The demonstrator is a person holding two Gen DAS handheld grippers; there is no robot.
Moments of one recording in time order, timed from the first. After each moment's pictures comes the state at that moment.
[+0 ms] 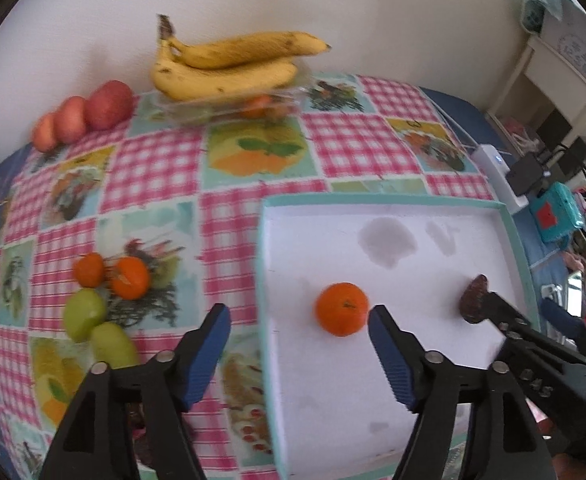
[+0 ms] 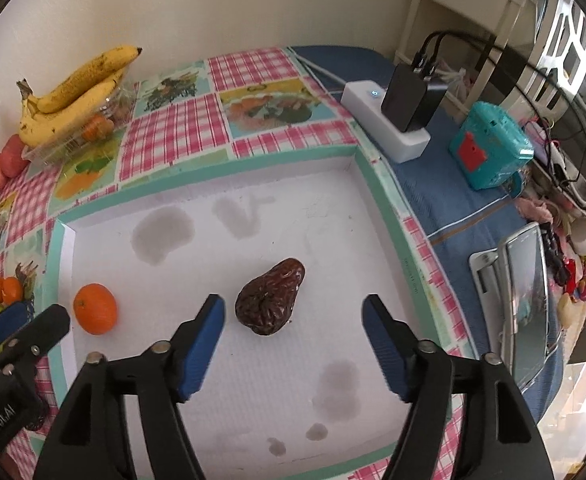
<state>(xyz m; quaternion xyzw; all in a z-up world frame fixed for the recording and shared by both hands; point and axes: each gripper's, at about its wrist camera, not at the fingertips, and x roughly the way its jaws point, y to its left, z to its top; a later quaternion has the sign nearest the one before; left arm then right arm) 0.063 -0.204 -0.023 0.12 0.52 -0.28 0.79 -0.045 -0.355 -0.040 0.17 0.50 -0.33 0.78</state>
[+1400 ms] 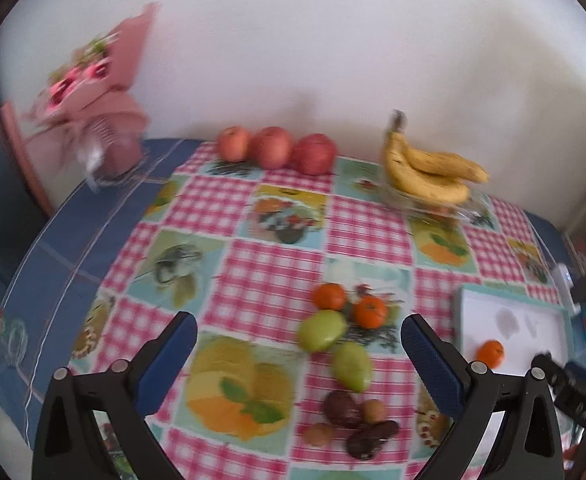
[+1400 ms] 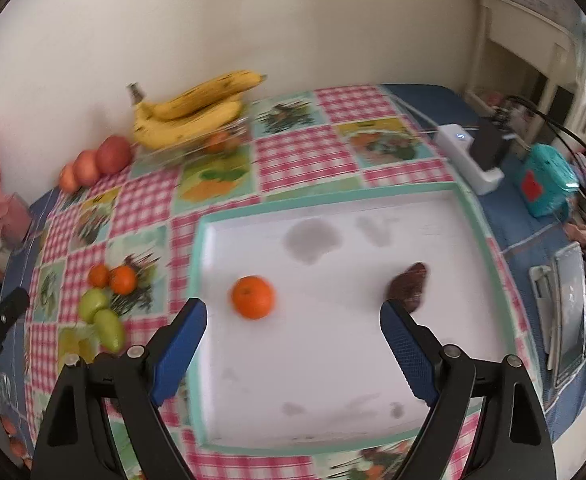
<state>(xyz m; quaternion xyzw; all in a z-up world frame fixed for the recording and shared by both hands) 0.094 -0.003 0.034 0.01 0.43 -0.12 0.89 -0.020 -0.265 0.004 0.18 0.46 -0.22 0.84</state>
